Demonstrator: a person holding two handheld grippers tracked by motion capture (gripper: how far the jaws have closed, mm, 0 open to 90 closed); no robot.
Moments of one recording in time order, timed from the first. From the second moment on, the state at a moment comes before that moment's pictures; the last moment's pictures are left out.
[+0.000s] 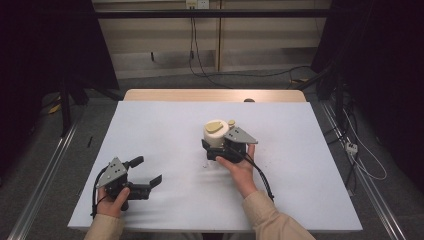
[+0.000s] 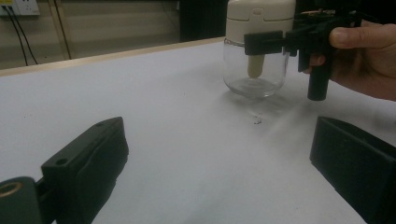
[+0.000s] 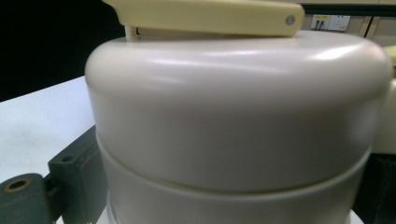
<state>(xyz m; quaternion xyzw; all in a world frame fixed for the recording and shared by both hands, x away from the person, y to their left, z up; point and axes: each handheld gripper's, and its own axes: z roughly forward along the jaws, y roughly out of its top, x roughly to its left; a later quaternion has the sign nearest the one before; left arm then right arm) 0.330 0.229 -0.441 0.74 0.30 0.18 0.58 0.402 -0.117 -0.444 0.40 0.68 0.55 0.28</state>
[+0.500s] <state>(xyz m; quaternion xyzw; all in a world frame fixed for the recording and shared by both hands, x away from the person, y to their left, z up) 0.331 0.230 -0.441 0.74 0.30 0.18 0.58 0.416 -0.119 -0.442 0.41 0.67 0.55 0.28</state>
